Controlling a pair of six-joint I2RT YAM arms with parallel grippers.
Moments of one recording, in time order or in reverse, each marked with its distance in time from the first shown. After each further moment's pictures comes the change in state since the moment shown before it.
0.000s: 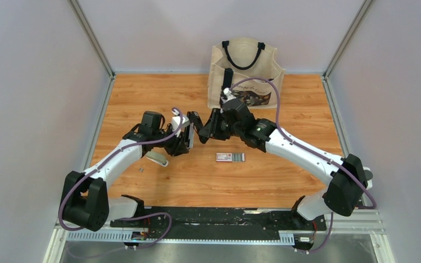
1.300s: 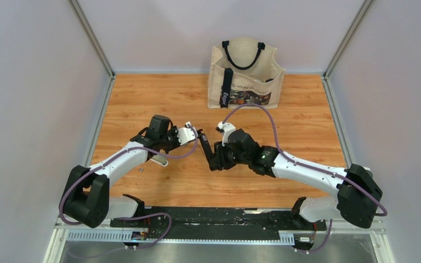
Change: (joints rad) left arm -0.073 0.031 -0.042 0.100 -0.461 0.507; right arm 0.085 -0.159 -0.427 0.190 -0.055 -0.358
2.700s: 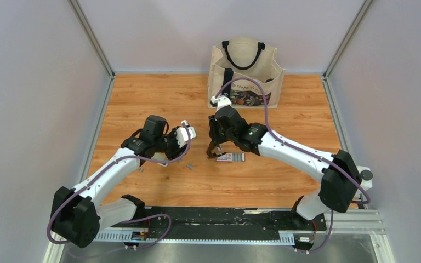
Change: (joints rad) left arm -0.043 -0.159 0.039 -0.175 0.242 -0.163; right arm -0.042 0.173 0.369 -0.184 0.318 -0.077
